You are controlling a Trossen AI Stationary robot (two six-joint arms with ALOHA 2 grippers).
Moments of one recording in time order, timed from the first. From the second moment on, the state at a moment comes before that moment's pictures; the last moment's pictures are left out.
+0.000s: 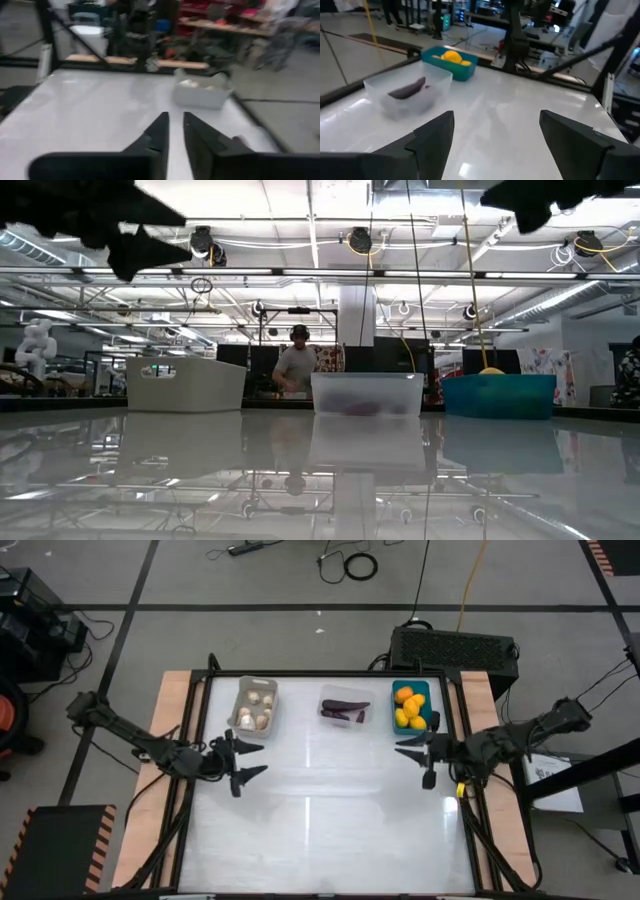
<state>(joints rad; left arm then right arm) -0.46 0.73 0.30 0.27 -0.65 -0.30 0.39 0.60 0.55 -0.13 0.55 0.00</state>
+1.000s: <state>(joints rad) -0.08 0.36 0.06 0.21 -0.26 -0.28 0.00 0.28 0.12 0.02 0.07 0.15</state>
